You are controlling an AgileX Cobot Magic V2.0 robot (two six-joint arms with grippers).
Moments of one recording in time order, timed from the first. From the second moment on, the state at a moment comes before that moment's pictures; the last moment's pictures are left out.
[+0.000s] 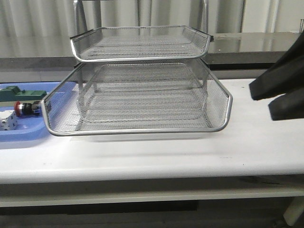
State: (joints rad) left arm -0.06 0.00 0.00 0.08 0.04 -0.05; right arm 0.08 1.04 -0.49 1.16 0.74 -0.68
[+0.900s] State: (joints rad) left arm -0.06 0.00 0.00 0.08 0.04 -0.05; right arm 0.08 0.56 -0.74 -0.05 0.96 0.04
